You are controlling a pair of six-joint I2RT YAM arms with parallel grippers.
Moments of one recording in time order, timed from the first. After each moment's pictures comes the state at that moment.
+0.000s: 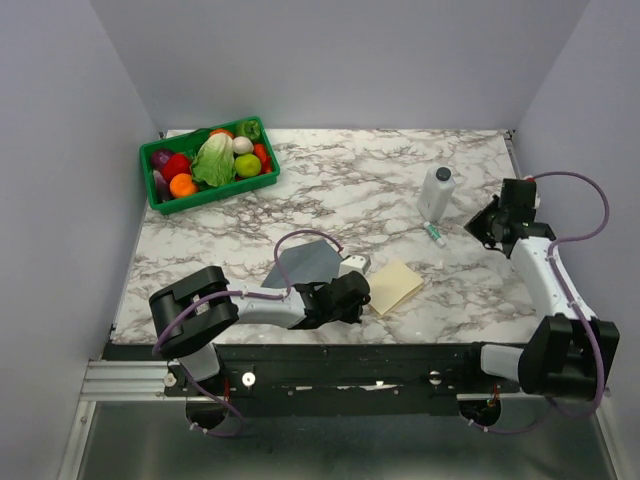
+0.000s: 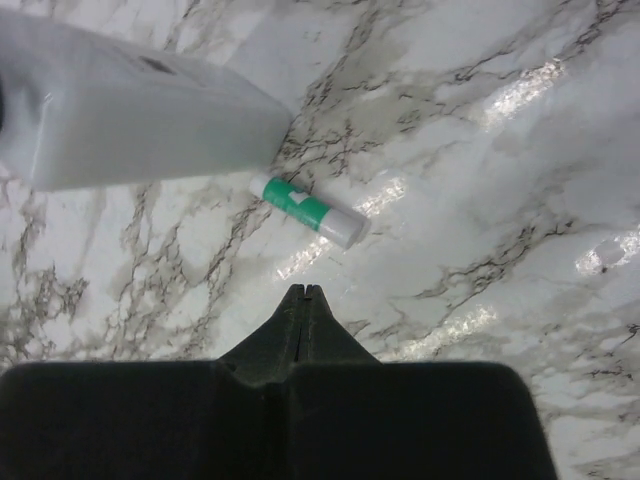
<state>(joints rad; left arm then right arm) -1.17 1.65 0.77 0.07 -0.21 -0.77 -0.08 1.21 0.89 -0.46 0.03 0.66</state>
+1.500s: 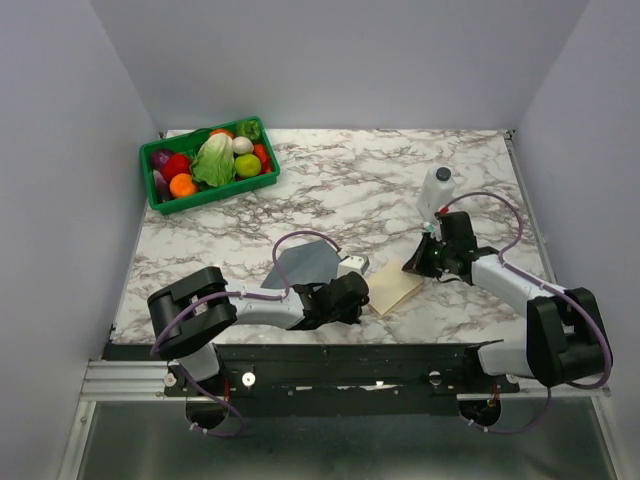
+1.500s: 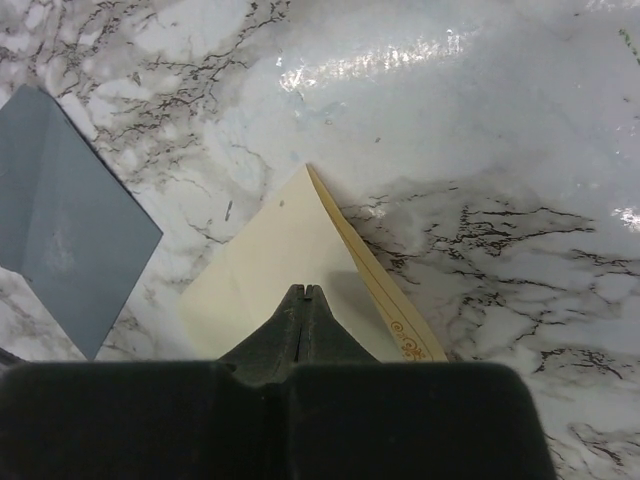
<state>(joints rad) -1.17 1.64 0.75 0.08 -0.21 -0.79 0.22 1.32 0.60 -0.20 -0.29 0.56</state>
